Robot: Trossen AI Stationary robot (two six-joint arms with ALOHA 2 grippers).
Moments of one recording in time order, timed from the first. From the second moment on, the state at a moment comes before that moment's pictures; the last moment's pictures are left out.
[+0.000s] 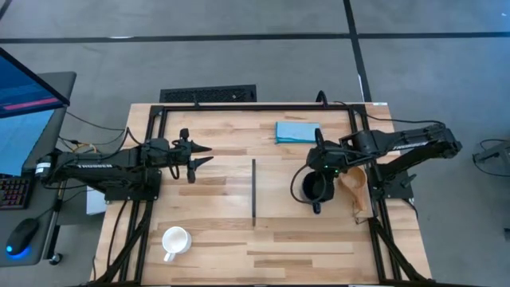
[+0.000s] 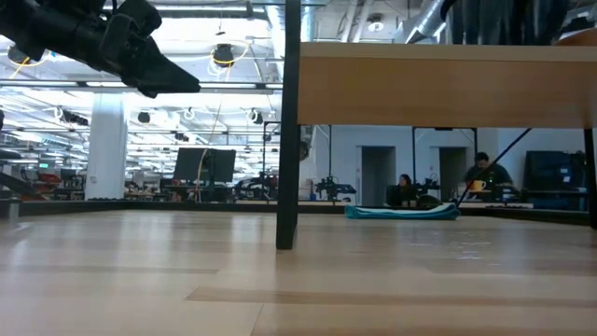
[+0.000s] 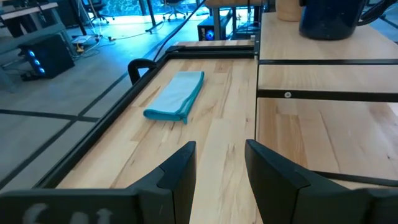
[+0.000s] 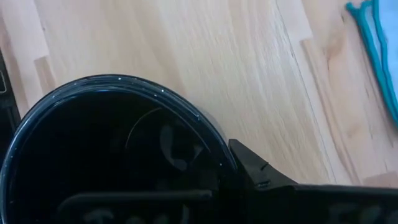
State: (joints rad) left arm 0.15 0.64 0.34 0.06 -0.12 0.07; right arm 0.16 1.27 1.26 -1.19 0.03 0.41
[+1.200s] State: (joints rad) left arm 0.15 0.64 0.34 0.06 -0.12 0.06; right arm 0.15 1.27 1.26 -1.23 0.03 0.50
